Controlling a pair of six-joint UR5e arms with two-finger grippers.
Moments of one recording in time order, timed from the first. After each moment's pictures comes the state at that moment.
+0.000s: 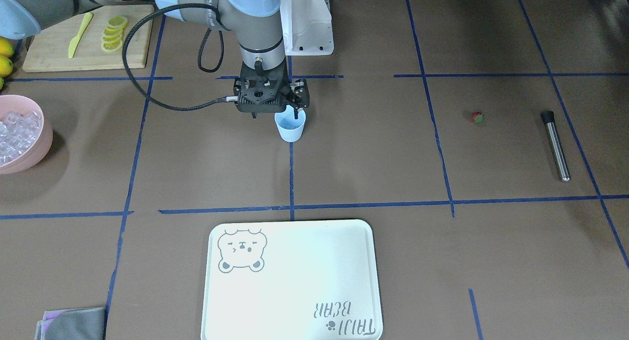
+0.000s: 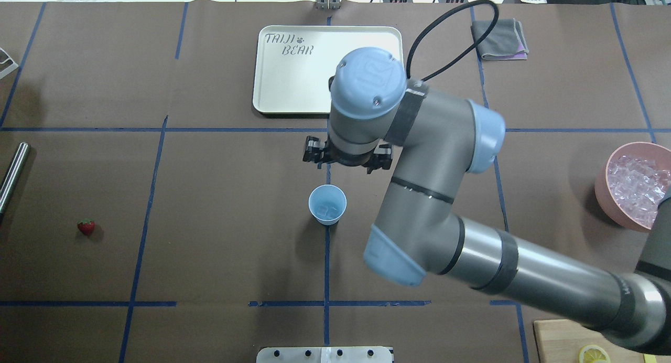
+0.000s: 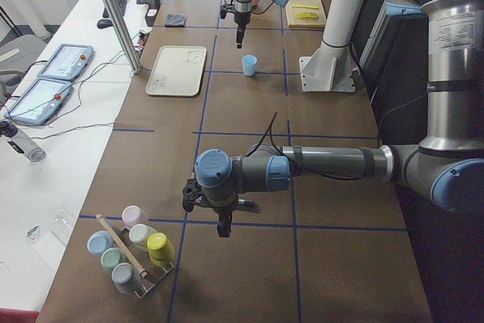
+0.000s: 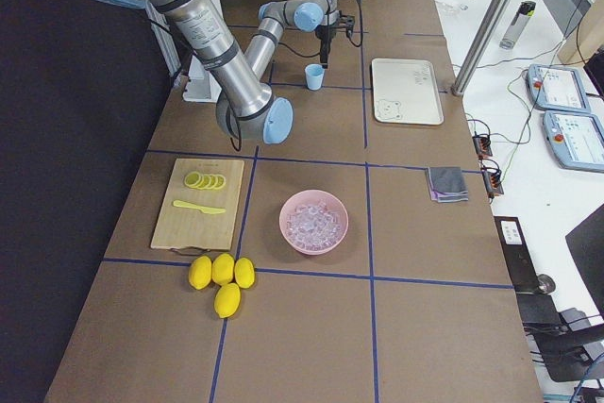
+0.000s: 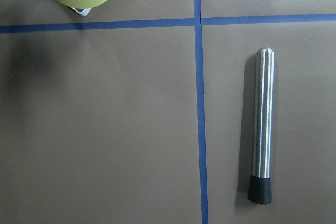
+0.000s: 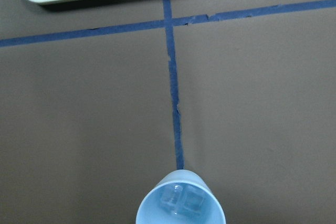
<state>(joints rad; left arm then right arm) -1.57 -1.47 -1.67 -1.51 -2.39 0.10 0.59 -0.79 1.73 -1.74 1.92 1.24</state>
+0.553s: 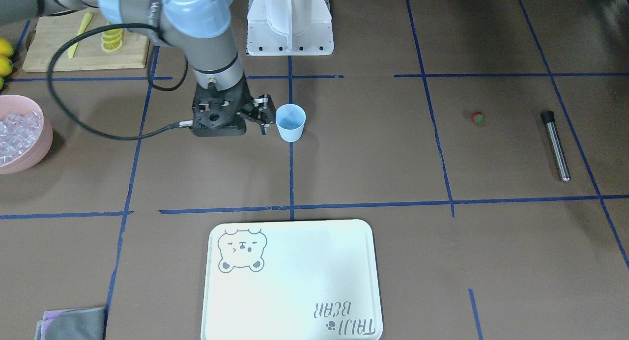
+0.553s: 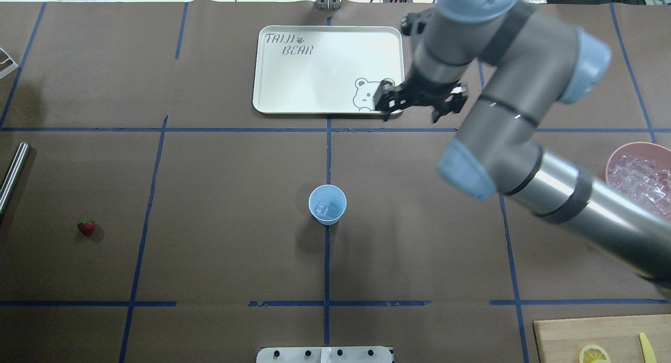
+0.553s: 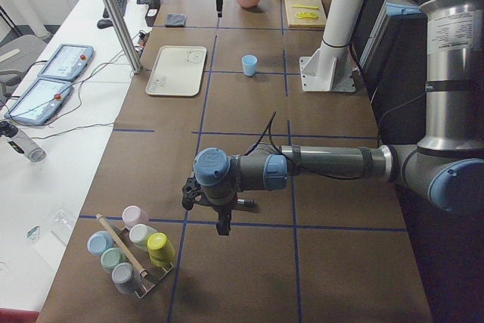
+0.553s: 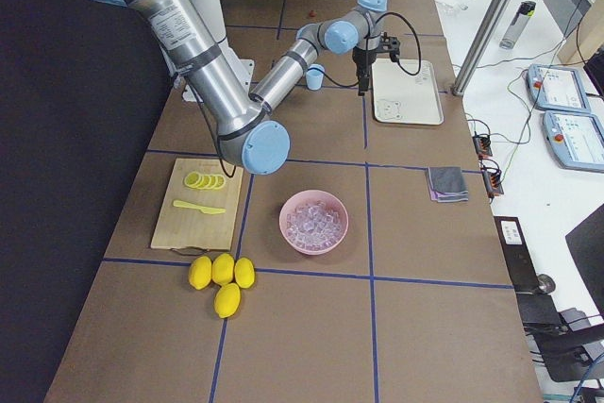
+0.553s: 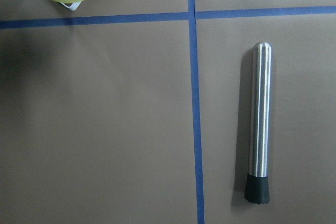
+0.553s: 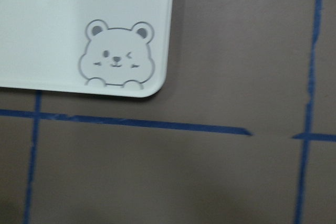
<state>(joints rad) -1.55 -1.47 -1.67 -1.51 -2.39 0.10 0.97 -1.01 1.77 -1.74 2.20 0.72</state>
